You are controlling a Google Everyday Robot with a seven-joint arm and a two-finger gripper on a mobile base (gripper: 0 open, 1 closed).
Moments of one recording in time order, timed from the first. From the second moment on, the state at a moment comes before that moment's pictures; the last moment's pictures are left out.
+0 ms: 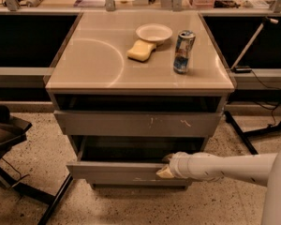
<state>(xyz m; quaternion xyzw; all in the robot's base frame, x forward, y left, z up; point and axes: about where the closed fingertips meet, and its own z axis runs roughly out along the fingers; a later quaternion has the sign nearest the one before) 0.564 -0.116 0.416 -0.49 0.80 0.06 0.34</state>
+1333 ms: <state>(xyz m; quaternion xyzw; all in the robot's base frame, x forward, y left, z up) 0.542 -0.106 0.410 -0.52 0.79 0.06 0.33</state>
